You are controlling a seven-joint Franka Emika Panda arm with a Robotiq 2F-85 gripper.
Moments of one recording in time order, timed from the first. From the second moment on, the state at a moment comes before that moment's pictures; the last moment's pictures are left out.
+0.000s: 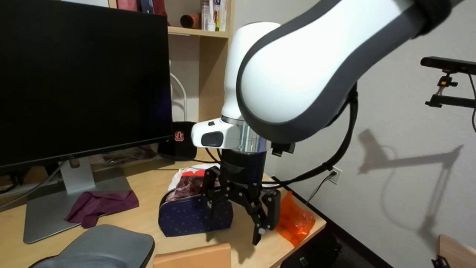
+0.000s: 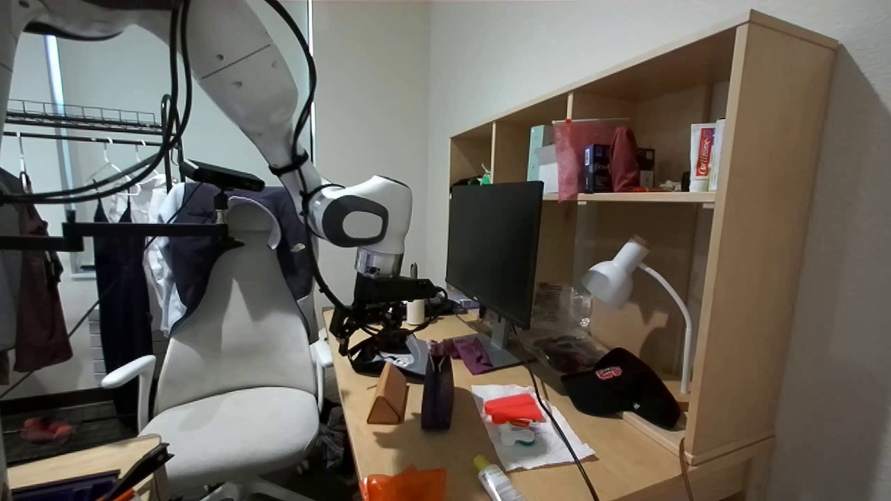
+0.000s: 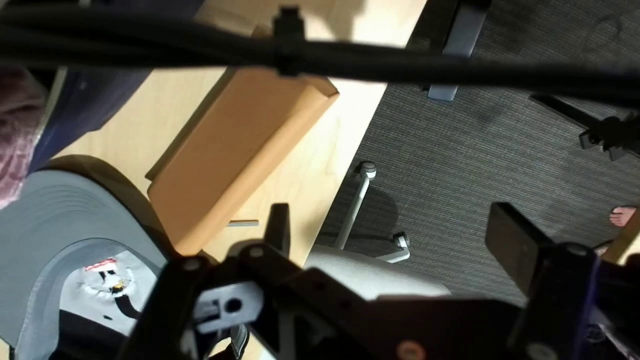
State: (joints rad) arm 0.15 0.19 0.17 -2.28 0.21 2.39 -1.58
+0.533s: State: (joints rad) arm 0.16 0.22 0.17 -2.27 0.19 2.40 -1.31
